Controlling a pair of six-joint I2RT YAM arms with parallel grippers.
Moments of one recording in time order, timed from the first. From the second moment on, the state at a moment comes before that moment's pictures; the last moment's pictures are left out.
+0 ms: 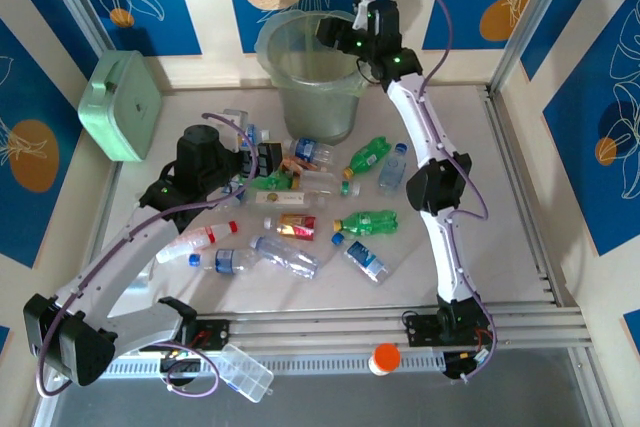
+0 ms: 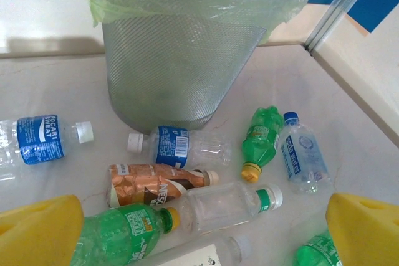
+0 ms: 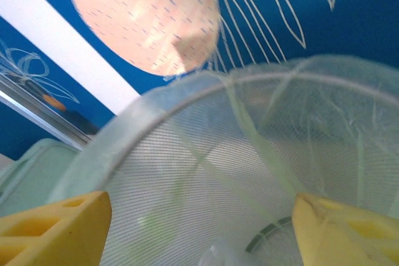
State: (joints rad) left arm -0.47 1.11 1.02 -0.28 0.06 -0.30; right arm 0.33 2.41 2.74 -0.57 -0.27 0.47
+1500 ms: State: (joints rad) left arm -0.45 0.73 0.60 -1.09 -0.22 -1.71; right arm 0.58 0.79 0.92 -0.45 0.14 0.58
